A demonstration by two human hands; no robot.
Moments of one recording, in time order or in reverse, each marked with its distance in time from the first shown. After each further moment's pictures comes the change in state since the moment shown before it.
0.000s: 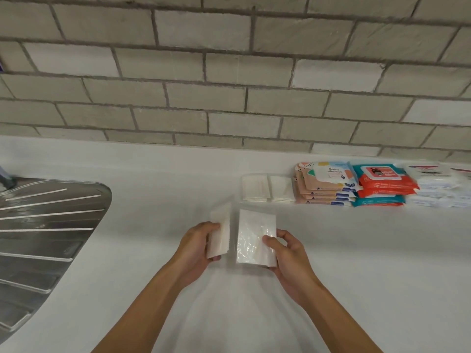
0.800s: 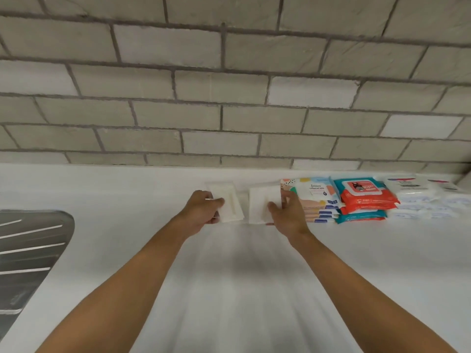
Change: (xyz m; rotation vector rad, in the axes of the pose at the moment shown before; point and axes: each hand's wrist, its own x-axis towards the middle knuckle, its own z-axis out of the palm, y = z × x) left_hand 0.112 0.085 0.066 0.432 0.017 0.145; right_hand 0.123 -0.086 -0.024 -0.509 0.255 -0.360
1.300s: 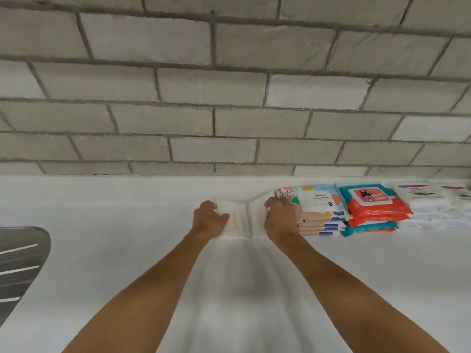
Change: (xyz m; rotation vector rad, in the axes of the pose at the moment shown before) left_hand 0.067 -0.024 0.035 0.450 0.177 -0.004; right_hand 0.064 0.025 0.023 -0.887 -0.007 -0.170
